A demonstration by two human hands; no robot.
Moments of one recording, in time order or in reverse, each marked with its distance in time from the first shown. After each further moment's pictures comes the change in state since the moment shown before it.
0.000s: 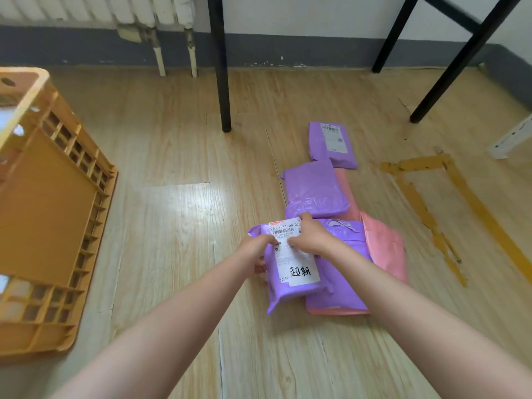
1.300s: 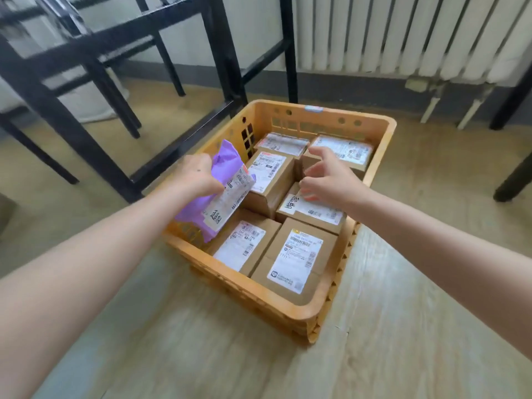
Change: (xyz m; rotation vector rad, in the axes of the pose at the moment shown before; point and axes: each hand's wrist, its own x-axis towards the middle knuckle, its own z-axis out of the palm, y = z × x) left_hand -0.259 0.038 -0.529 0.909 1.176 0.106; right_hand -0.112 -0.462 0.137 0.312 -0.268 -0.878
